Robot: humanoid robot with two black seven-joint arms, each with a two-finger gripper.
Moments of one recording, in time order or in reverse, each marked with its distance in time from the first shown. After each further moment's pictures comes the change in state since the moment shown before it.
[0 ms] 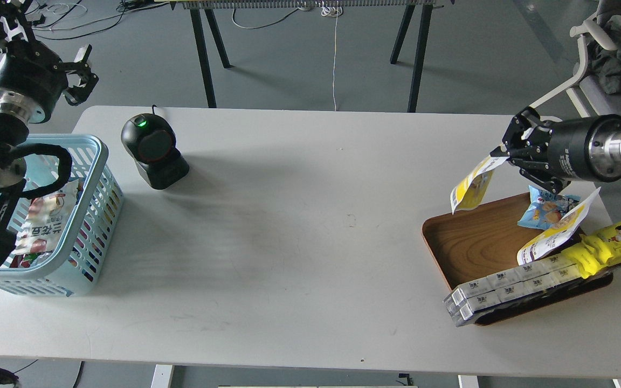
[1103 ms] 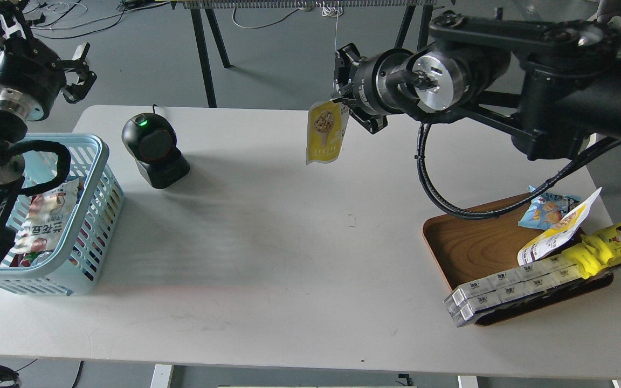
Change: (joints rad) left arm -0.010 0.000 0.000 0.013 -0.001 0.003 0.006; right arm 0.081 0.836 0.036 -0.562 0.244 -0.234 0.000
